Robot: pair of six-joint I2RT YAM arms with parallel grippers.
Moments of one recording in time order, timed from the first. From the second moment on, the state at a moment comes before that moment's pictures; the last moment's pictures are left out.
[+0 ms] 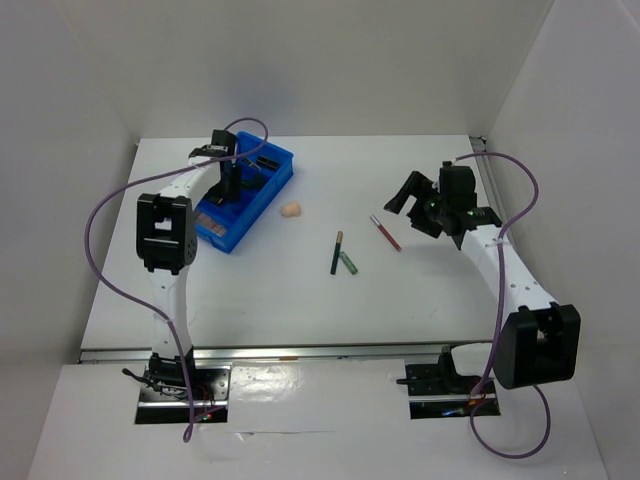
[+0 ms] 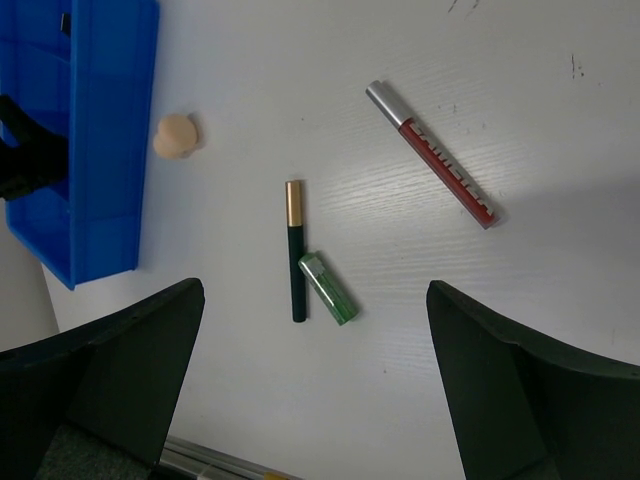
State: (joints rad) left arm -0.09 2.26 1.89 -0.73 -0.30 -0.05; right arm 0.11 1.29 1.03 -0.43 -0.20 0.65
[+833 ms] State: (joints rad) left arm -0.09 2.14 1.89 -0.78 -0.27 -0.25; right arm 0.10 1.29 1.00 -0.43 -0.20 0.66
